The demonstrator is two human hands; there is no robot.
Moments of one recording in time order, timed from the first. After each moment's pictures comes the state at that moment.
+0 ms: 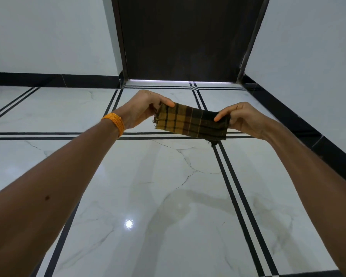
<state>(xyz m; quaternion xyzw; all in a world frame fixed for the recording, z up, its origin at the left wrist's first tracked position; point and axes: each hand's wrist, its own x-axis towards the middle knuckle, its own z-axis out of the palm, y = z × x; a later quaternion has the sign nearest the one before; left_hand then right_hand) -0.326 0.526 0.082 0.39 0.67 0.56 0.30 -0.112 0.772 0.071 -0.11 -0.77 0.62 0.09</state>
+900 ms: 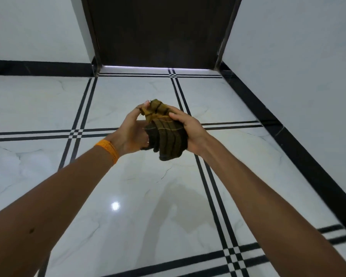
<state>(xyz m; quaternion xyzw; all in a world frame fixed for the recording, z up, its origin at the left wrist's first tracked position) -0.263 0.537 0.088 0.14 0.53 0.63 0.55 -0.141 0.670 0.094 -0.20 -0.54 0.81 0.09</state>
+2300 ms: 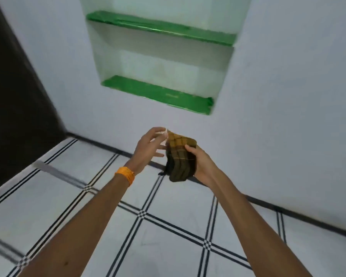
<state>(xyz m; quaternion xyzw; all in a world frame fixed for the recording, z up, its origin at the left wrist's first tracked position) 0.129 0.384 0.884 0.59 0.44 0.38 0.56 0.318 0.331 0.865 -0.51 -0.29 0.64 0.50</state>
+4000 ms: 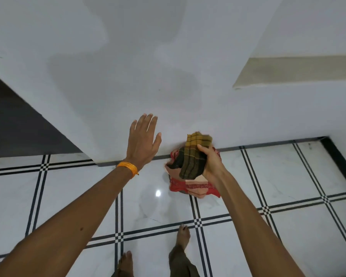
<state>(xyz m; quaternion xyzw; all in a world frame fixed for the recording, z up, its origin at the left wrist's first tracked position) 0.815 -0.876 0.683 0.86 -0.47 0.00 0.21 0.617 -1.014 0.696 -0.38 0.46 -0.13 0.79</state>
